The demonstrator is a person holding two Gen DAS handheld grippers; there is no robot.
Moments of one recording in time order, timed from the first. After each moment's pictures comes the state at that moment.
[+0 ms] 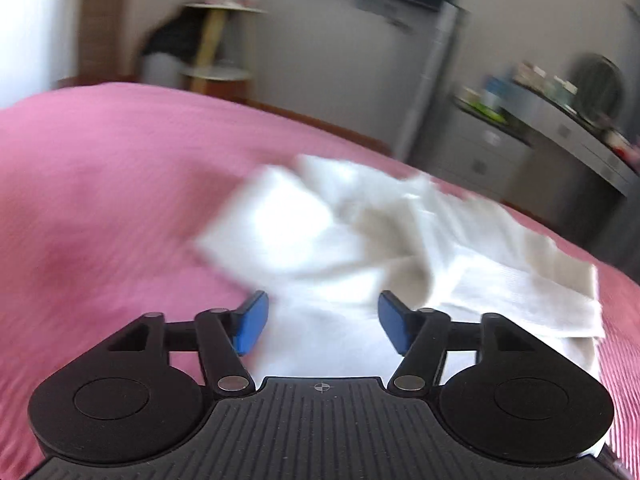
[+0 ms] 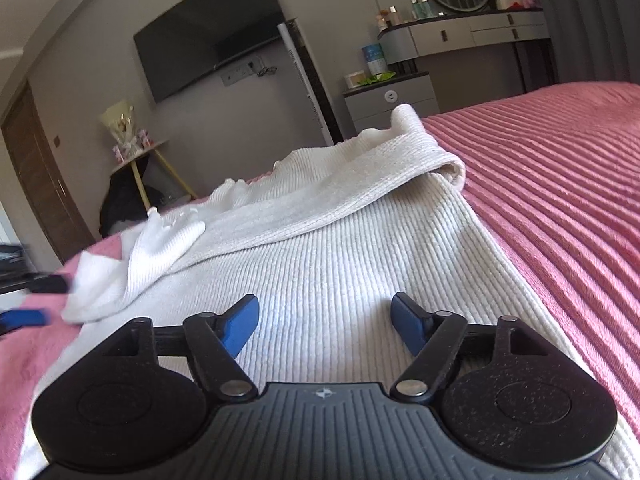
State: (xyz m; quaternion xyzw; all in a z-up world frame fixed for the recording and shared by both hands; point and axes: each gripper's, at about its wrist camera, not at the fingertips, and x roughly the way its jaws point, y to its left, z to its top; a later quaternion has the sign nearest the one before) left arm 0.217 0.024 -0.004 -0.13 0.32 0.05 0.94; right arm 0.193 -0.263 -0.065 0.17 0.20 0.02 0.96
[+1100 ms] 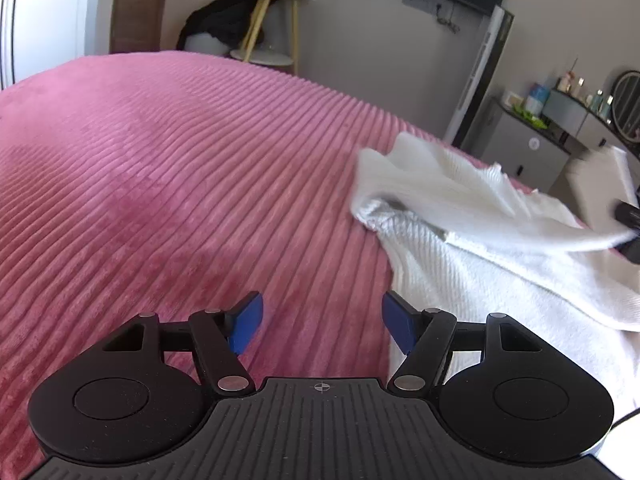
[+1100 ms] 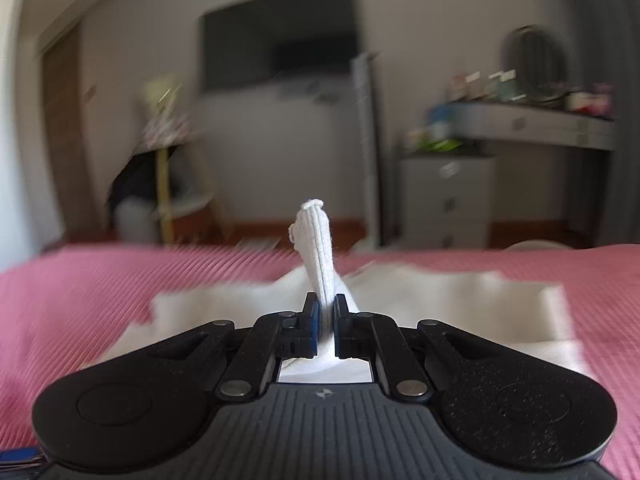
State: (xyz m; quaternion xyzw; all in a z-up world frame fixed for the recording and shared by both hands) left arm 0.225 0.081 -0.044 -0.16 0.33 0.07 0.93; right arm 0.278 -0.171 0.034 0.06 0.14 0.03 0.99
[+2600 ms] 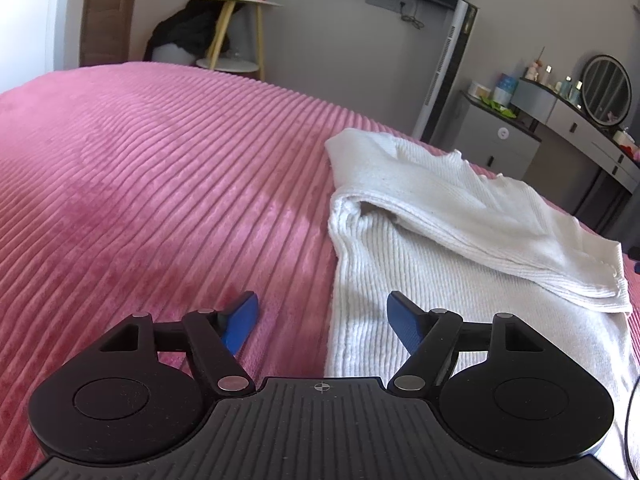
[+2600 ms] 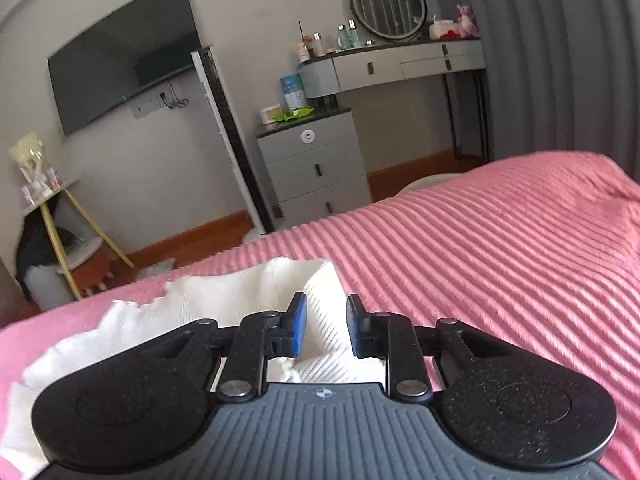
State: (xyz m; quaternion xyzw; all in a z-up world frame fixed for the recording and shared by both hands) left arm 0.228 0.054 -0.049 -0.14 0.33 0.03 0.94; right arm 0.316 -0.322 -0.005 0.17 0.19 -0.12 0.96
